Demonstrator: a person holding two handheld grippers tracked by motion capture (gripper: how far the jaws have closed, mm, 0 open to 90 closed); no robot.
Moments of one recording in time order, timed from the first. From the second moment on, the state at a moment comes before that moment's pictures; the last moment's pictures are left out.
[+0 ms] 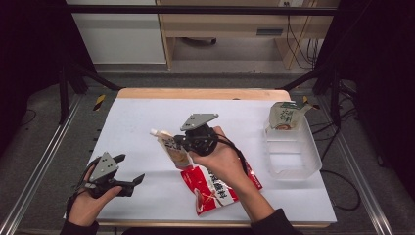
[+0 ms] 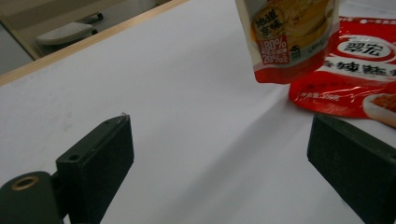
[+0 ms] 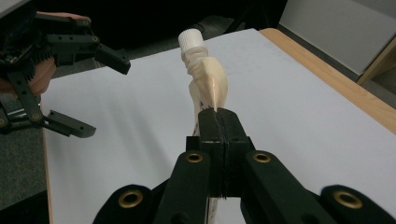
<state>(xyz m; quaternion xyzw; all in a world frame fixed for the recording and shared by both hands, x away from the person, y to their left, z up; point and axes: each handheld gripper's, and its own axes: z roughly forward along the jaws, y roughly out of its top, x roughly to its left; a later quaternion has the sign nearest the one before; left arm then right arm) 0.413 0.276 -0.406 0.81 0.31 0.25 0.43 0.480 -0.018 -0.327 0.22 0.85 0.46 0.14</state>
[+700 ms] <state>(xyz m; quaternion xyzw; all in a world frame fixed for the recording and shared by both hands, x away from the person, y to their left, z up) 0.437 0.203 -0.340 0.86 0.21 0.21 0.42 0.461 -0.084 -0.310 0.22 0.85 0.46 0.16</state>
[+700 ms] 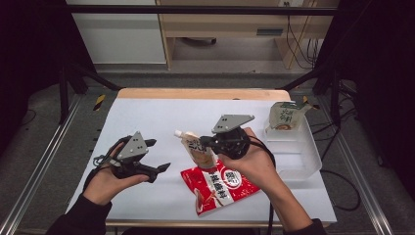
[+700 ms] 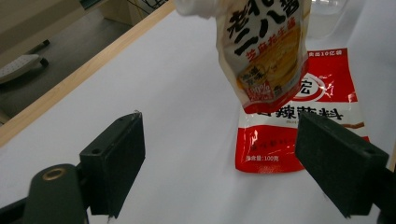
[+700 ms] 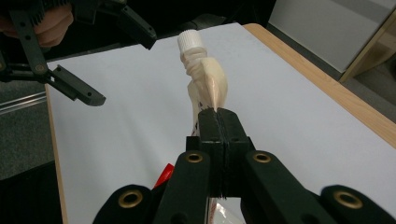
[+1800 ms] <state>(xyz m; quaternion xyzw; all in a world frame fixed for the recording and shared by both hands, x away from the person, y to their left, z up) 0.466 0.176 -0.332 0.87 0.15 0.16 0.44 0.450 -0.076 -0.313 0.19 0.85 0.47 0.14</state>
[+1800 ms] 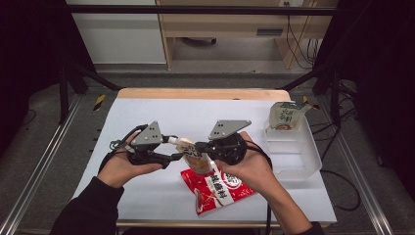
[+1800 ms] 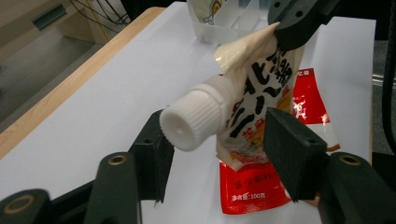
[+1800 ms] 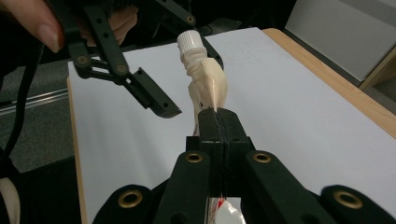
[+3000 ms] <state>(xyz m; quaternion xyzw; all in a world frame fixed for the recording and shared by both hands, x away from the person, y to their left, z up) 0.470 0.169 -0.323 0.88 0.15 0.14 0.43 0.453 -0.073 -0.324 0.20 0.85 0.47 0.14</state>
